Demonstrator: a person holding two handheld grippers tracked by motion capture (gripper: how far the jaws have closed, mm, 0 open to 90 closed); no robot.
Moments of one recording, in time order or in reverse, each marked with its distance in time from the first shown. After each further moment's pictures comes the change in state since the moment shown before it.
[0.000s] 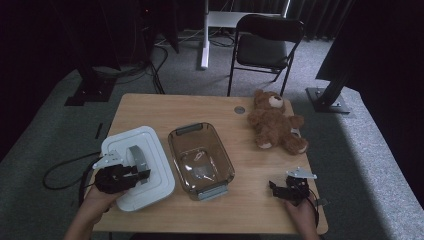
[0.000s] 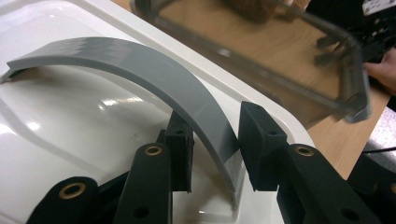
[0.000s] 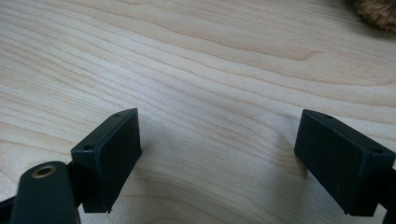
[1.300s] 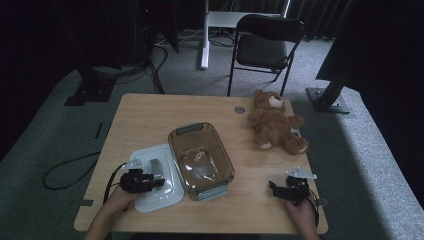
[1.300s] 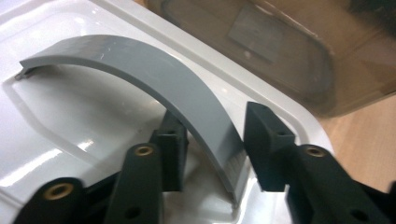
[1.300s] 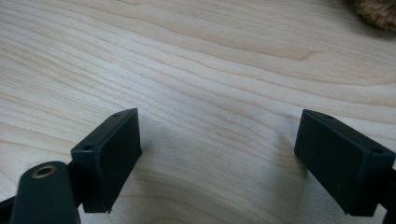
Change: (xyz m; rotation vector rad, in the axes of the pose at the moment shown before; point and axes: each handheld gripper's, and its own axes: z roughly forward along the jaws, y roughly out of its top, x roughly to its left) left arm 0.043 -0.056 0.096 0.107 -0.129 -0.049; right arm 0.000 0.000 0.000 0.000 -0.001 -0.001
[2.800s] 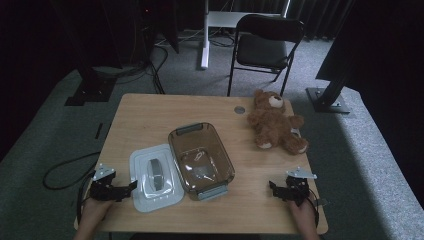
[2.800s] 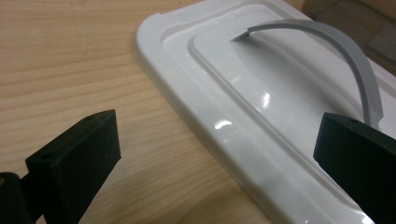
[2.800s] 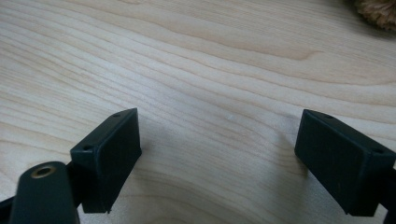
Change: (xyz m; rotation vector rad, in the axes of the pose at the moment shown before) left arm 0.012 -0.043 -0.066 -0.102 0.447 -0.140; right arm 0.000 0.000 0.000 0.001 0.002 0.000
